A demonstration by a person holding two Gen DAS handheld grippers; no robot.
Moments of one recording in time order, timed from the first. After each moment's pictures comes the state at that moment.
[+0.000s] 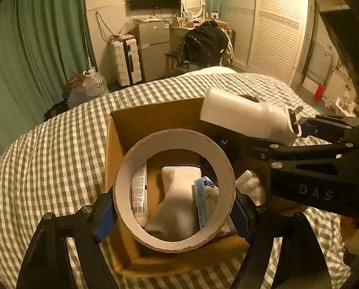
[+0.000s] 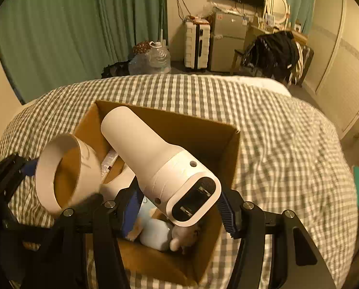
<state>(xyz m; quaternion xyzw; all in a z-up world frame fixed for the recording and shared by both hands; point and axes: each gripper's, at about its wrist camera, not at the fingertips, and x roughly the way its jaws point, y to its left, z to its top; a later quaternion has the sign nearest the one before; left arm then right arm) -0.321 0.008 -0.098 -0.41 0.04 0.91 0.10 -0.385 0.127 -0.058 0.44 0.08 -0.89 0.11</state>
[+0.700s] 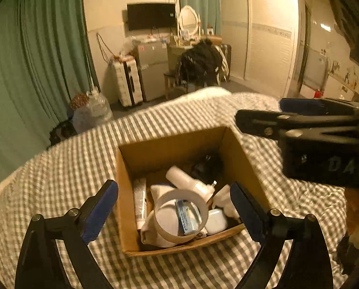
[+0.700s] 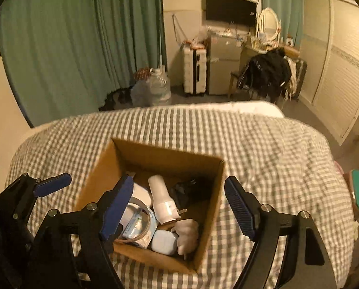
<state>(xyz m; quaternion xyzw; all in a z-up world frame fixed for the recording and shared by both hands) -0.272 0.021 -0.020 -0.35 0.05 0.93 0.09 -0.346 0.146 0.015 0.36 0.05 -0.92 0.11</state>
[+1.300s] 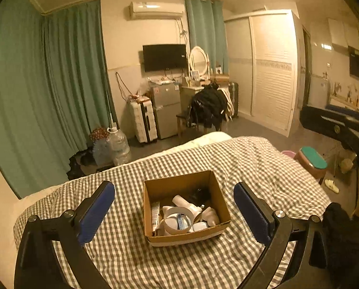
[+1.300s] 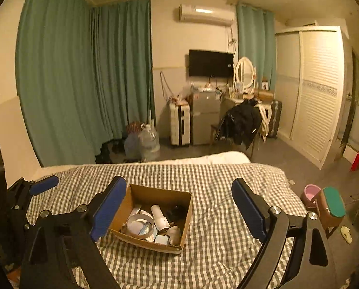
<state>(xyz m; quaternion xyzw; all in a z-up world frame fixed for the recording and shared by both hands) -0.144 0.023 0.122 -0.25 0.05 0.97 0.06 -0.174 0.184 0.175 0.22 0.03 -0.97 0.08</state>
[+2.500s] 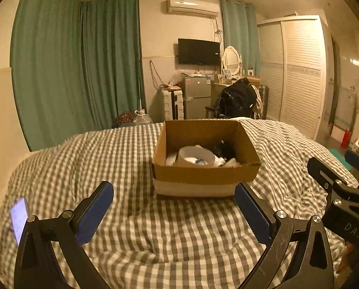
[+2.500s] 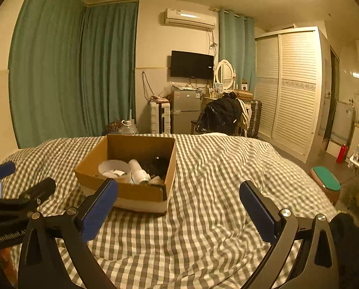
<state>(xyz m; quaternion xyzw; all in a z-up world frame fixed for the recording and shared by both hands) -0.090 0.026 -0.067 -0.23 0.00 0.97 -0.04 -0.110 0.189 -0.031 0.18 0.04 -0.98 0.02</state>
